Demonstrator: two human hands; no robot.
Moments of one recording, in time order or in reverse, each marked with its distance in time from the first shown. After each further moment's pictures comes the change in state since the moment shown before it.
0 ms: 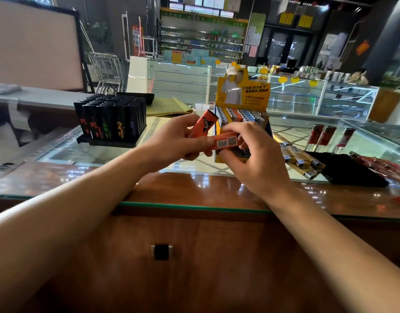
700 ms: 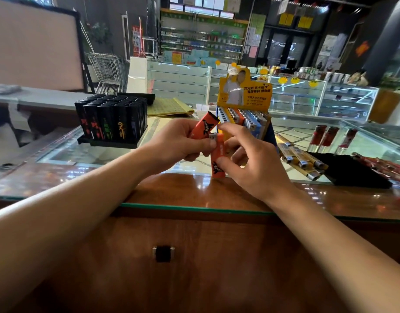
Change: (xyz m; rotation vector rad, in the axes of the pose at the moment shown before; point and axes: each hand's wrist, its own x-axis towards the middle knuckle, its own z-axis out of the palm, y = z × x) left_hand 0.001 -0.002 0.001 -0.068 -0.003 -0.016; right_hand -0.001 -0.008 -0.001 0.058 -0.139 0.048
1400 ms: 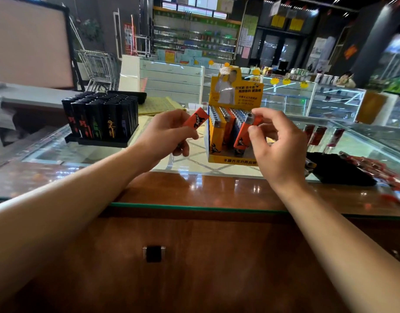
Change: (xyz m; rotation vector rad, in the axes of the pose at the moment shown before) left_hand 0.002 0.004 0.001 -0.012 0.238 -0.051; right_hand 0.007 0.023 -0.023 -0.008 0.464 0.086
